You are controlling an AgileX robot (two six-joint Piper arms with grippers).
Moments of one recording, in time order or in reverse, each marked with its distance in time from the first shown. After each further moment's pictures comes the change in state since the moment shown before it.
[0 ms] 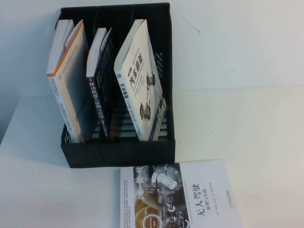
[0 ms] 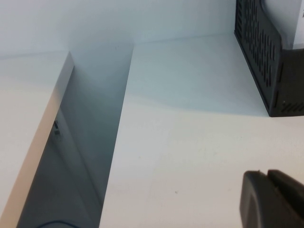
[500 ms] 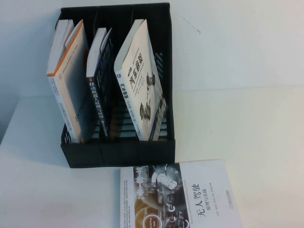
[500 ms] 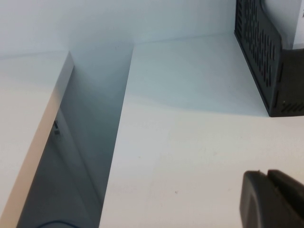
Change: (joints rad) right arm -0.034 0.000 0.000 0.014 0.063 0.000; left arm 0.000 0.000 0.000 0.000 0.000 0.000
